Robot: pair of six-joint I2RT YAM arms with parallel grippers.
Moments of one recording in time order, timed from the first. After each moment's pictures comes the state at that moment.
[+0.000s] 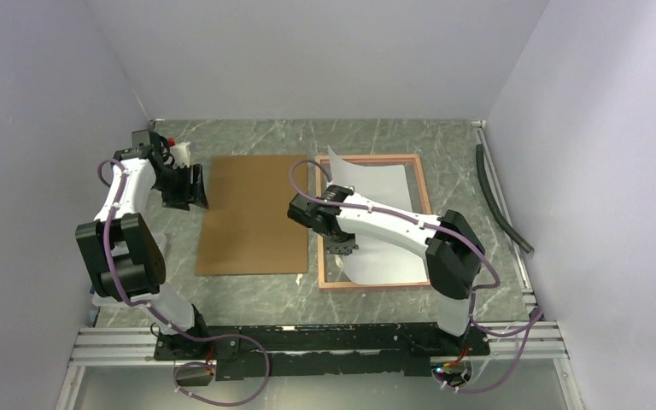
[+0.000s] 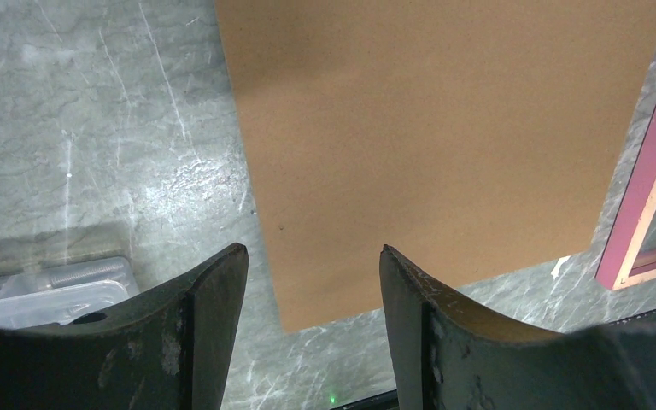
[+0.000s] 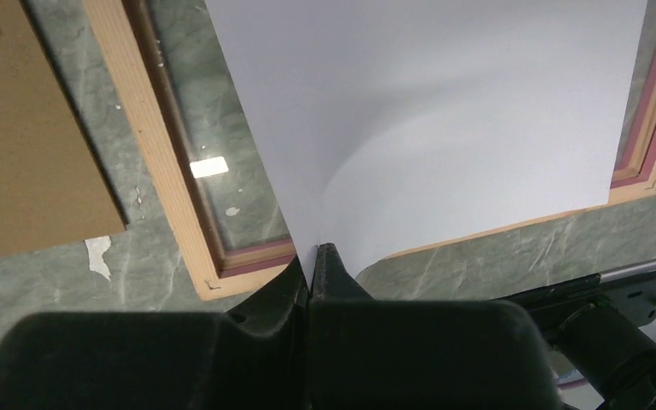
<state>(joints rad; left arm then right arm) 0.24 1.65 1.34 -0.94 0.35 0.20 1.01 1.85 1.52 -1.24 0.42 1.07</state>
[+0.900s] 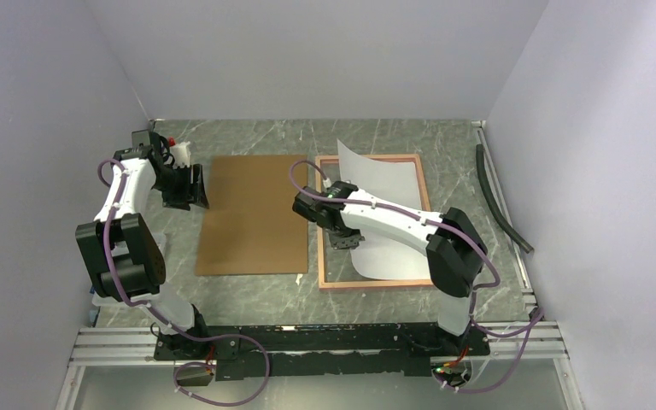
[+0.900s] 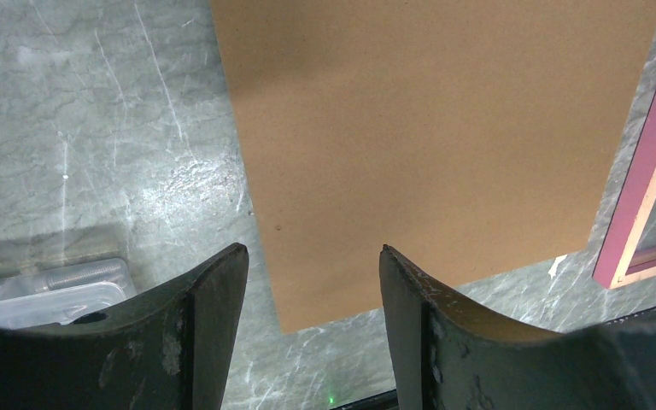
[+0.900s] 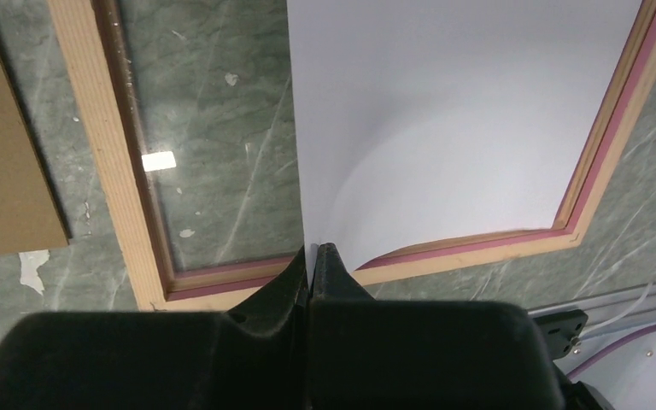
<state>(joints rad) 0.24 1.65 1.34 -0.94 0.35 0.20 0.96 1.85 1.51 -1.21 0.45 0.86</state>
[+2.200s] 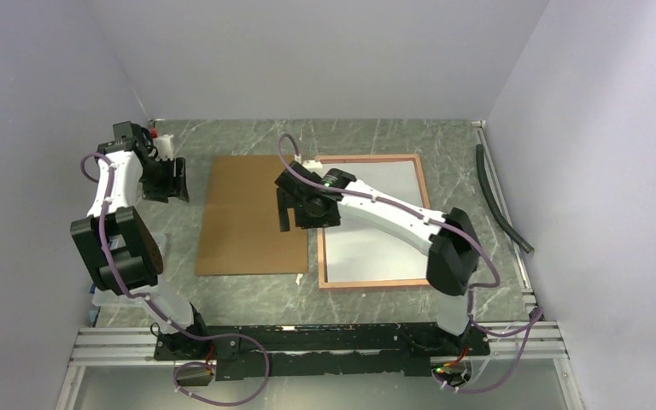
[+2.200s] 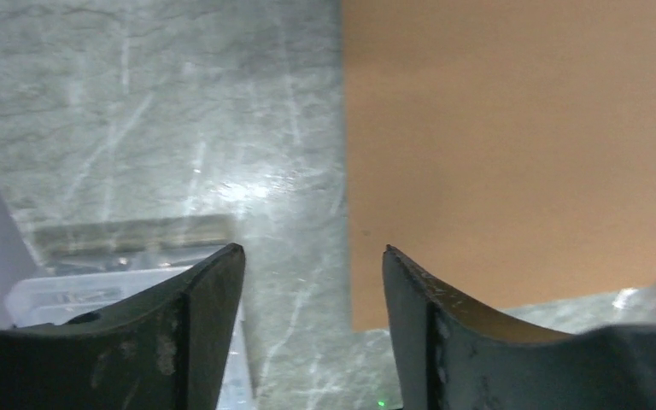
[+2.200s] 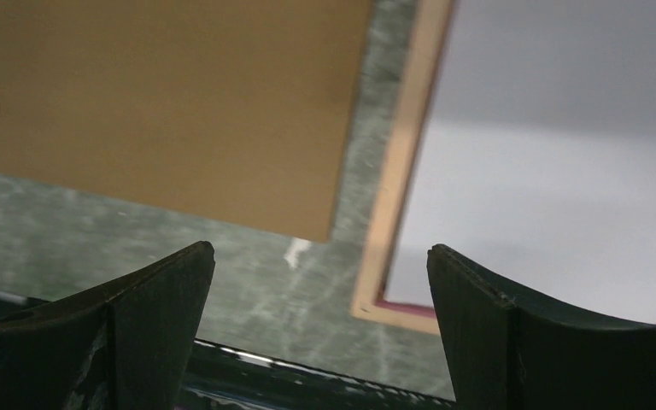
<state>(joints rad) 0.32 1.68 1.46 -0.98 0.28 0.26 0.97 1.84 1.66 -0.95 0.26 0.78</state>
